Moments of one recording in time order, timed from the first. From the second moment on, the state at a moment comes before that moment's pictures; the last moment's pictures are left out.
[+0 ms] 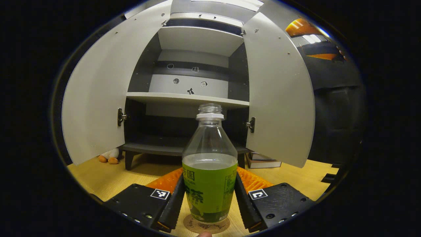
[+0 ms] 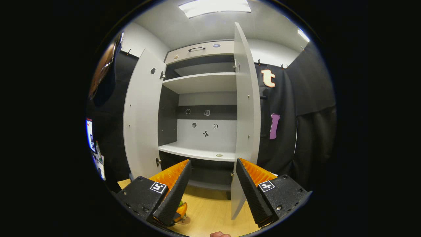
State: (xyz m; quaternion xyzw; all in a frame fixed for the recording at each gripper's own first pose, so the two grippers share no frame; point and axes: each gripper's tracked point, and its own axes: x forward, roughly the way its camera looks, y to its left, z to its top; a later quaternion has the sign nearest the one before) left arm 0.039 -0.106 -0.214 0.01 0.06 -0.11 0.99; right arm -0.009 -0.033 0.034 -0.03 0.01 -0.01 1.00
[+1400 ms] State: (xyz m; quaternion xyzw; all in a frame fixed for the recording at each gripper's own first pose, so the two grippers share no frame) left arm 0.023 -0.093 -0.247 0.00 0.07 -0.07 0.99; right arm -0.002 -0.045 -0.001 -0.01 0.06 -0.01 1.00
